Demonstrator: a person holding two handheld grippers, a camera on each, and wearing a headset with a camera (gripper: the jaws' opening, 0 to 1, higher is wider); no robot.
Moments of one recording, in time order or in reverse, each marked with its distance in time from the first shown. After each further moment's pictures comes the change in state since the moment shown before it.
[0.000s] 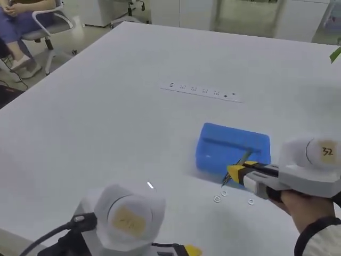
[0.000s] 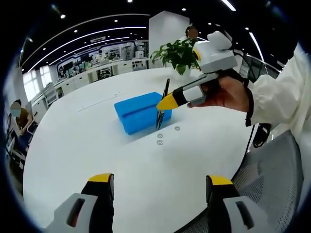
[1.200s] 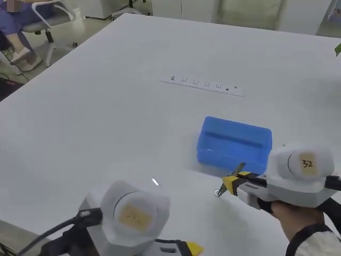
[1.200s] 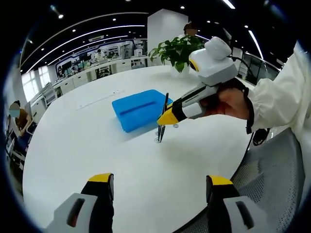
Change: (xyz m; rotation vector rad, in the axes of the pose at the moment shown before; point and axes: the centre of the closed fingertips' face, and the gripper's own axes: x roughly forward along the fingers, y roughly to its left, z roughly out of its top) left arm 0.003 -0.004 -0.003 0.006 0.013 -0.003; right arm 0.009 0.014 -0.031 -0.032 0.084 -0.004
